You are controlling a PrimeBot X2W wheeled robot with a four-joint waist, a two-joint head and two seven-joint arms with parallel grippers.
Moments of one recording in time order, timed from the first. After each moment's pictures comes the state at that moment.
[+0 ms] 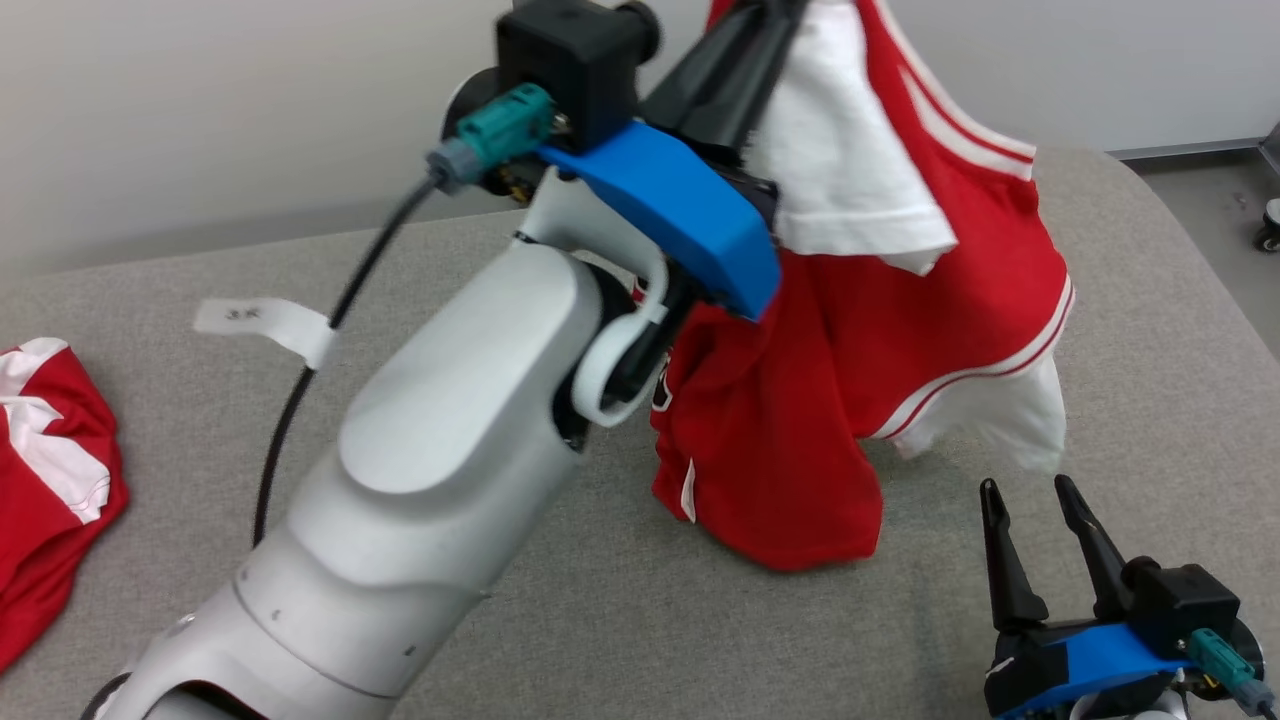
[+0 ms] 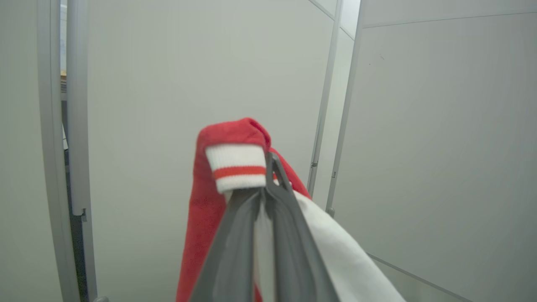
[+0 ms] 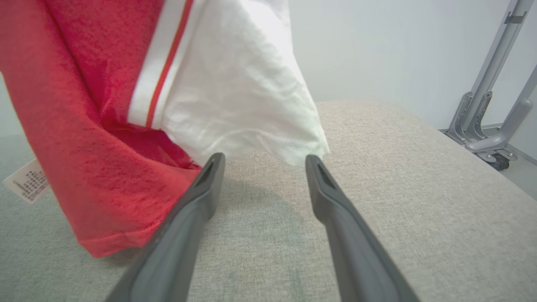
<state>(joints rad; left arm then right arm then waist) -0.96 0.05 -0.72 0.31 -0.71 0.06 -0.03 -0.06 -0.05 -0.05 0.27 0.11 0.13 -0.26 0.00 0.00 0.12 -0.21</state>
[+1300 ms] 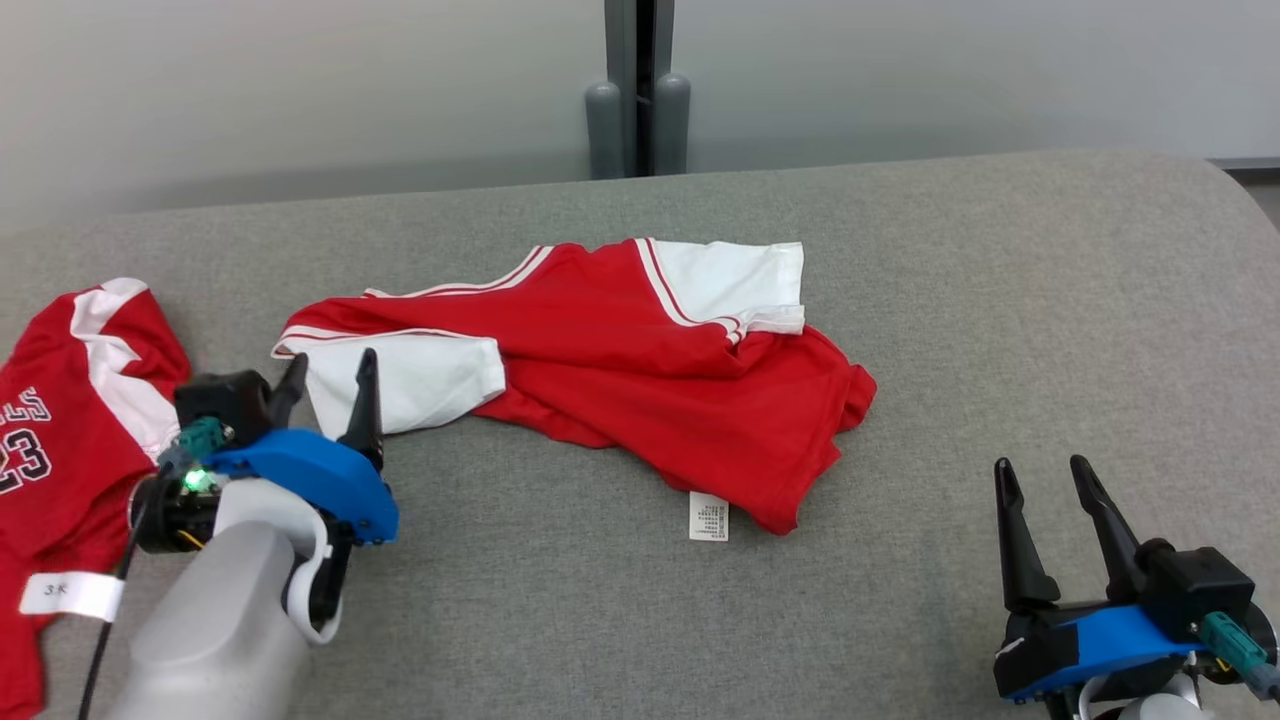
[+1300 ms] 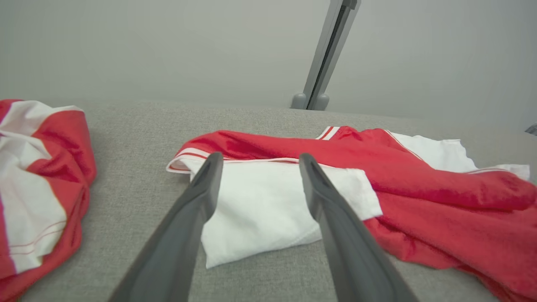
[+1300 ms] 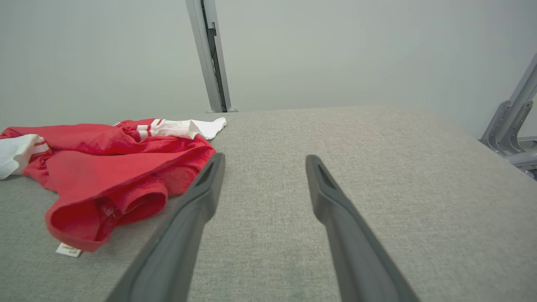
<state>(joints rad) -0.63 0.30 -0.60 0.90 -0.79 -0.04 -0.24 -0.09 -0.05 -0.07 0.27 0.11 0.13 -0.26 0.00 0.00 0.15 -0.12</state>
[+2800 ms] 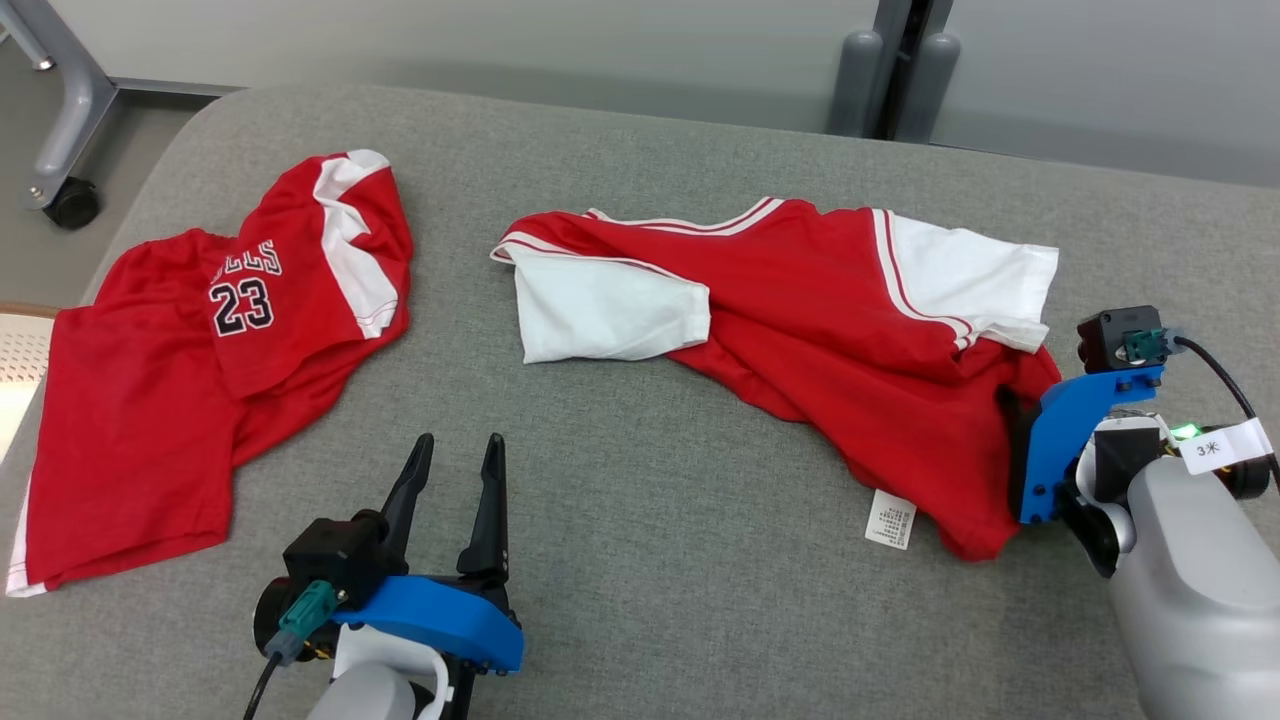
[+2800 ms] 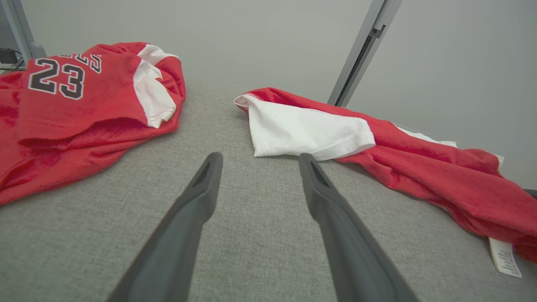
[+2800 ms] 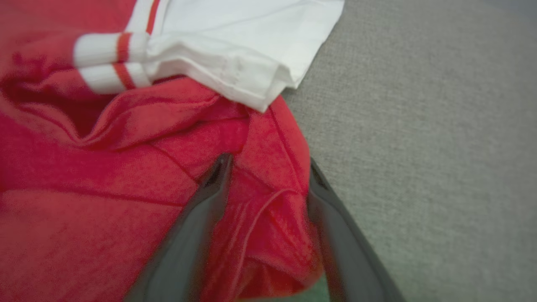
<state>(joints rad) -0.21 0.17 -0.43 0.34 -0.54 0.04 -0.26 -0.64 -0.18 -0.01 0.89 0.08 0.13 0.27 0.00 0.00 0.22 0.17</state>
